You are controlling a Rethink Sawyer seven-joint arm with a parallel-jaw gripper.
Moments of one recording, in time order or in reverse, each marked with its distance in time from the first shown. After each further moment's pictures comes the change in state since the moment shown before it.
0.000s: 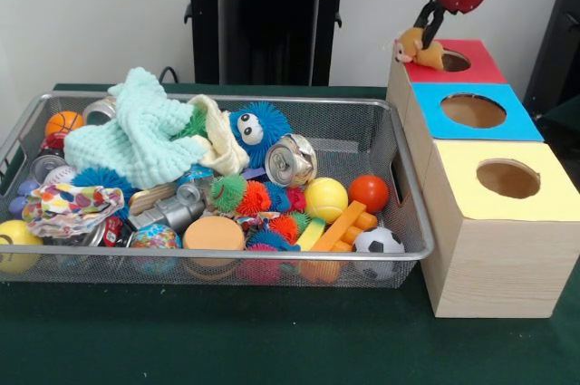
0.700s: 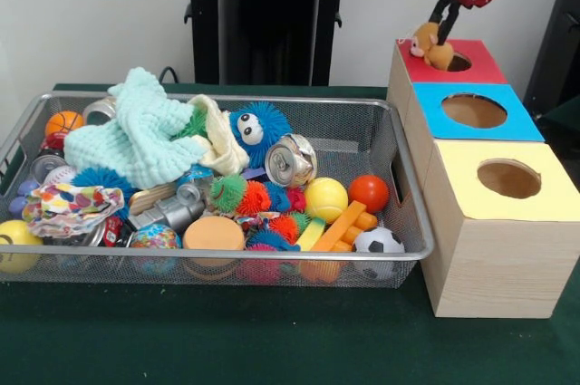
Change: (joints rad) arm -0.027 -0.063 0.068 0.019 -0.067 0.000 -0.014
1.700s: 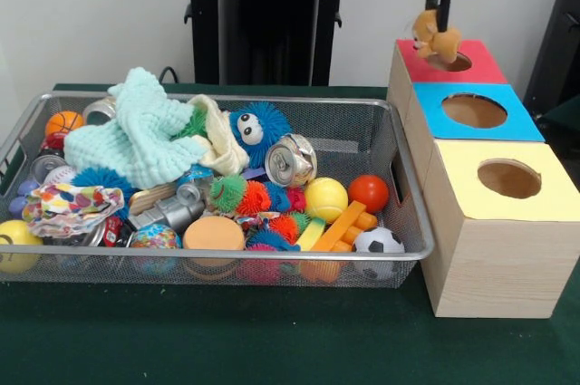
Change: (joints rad) arm -0.571 -0.334 0.460 0.228 -0.050 -0.060 -0.217
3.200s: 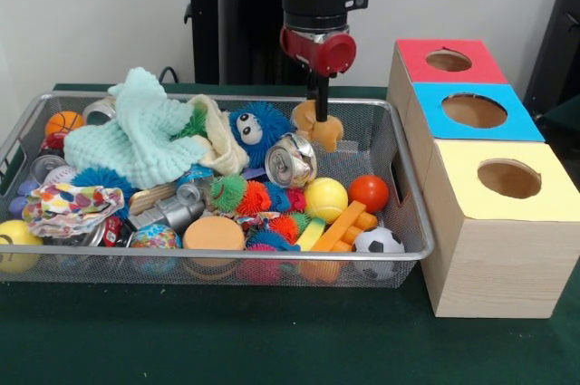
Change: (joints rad) arm -0.446 0.237 0.166 -0.075 -0.326 -0.333 -0.064
